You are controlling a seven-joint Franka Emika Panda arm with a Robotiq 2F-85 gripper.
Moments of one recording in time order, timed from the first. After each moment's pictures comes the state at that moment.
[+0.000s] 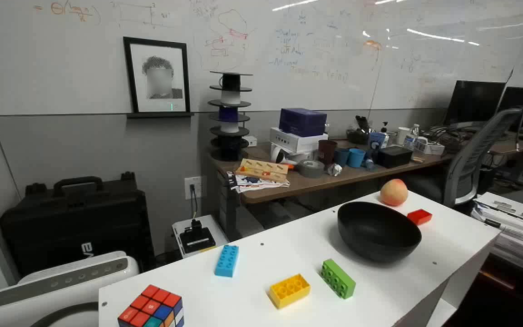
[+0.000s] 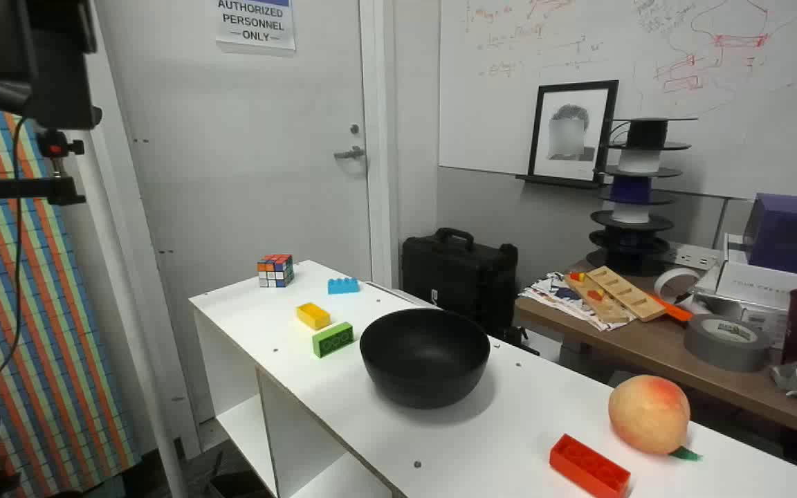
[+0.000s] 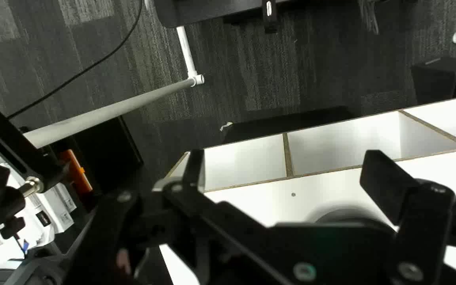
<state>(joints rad) -0.15 -0.63 0.00 -2.57 -0.20 1.87 0.09</state>
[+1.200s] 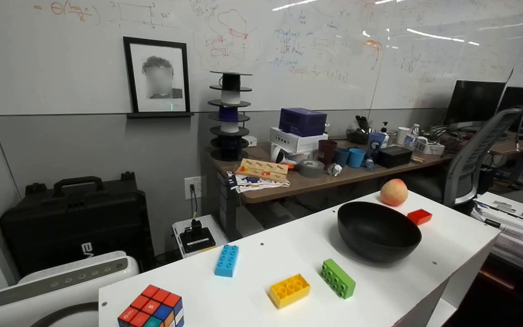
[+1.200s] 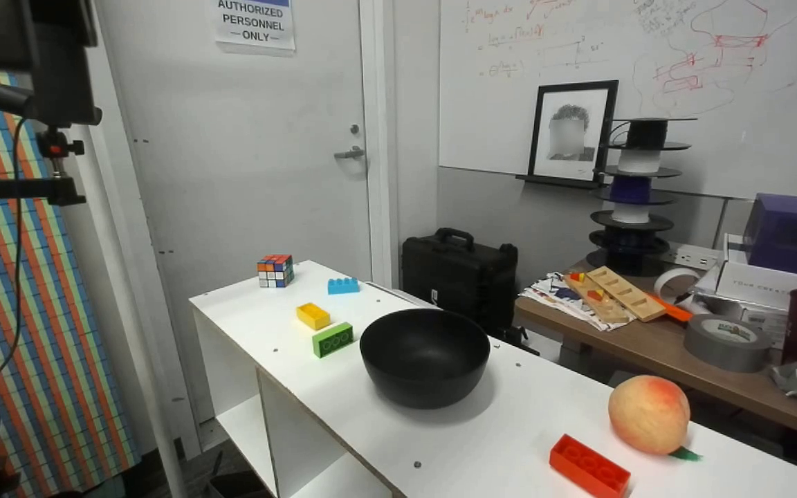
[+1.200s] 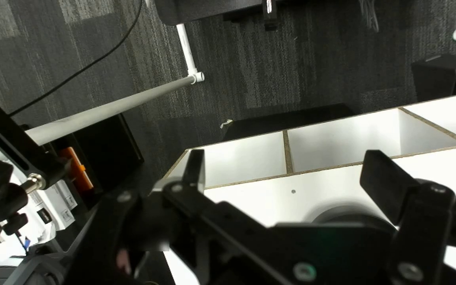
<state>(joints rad) -0.15 -0.63 0.00 -2.56 -0.20 1.87 0.09</state>
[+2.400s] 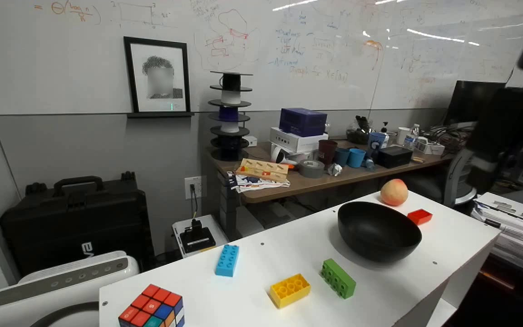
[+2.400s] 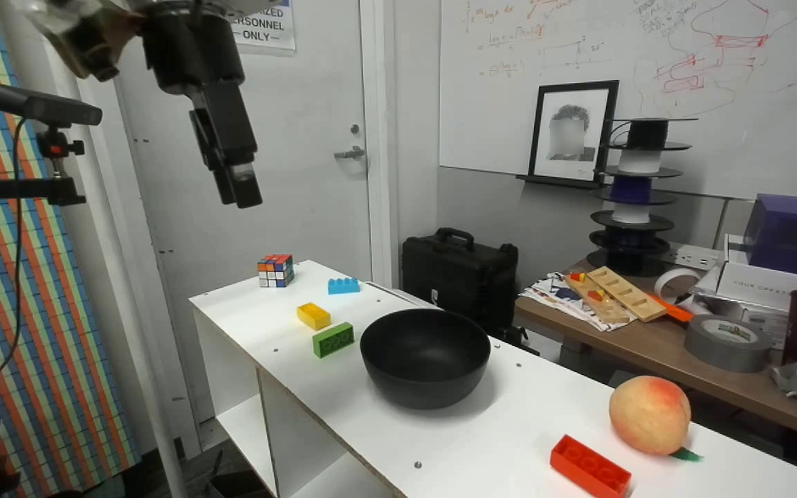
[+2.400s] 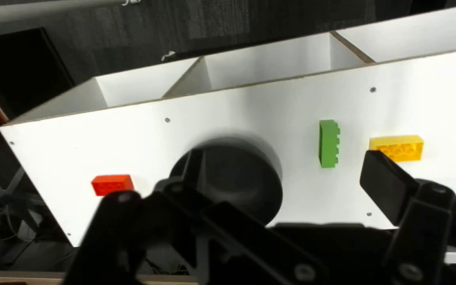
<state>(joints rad) 0.01 -0.21 0.25 -2.47 -0.19 2.33 0.49</state>
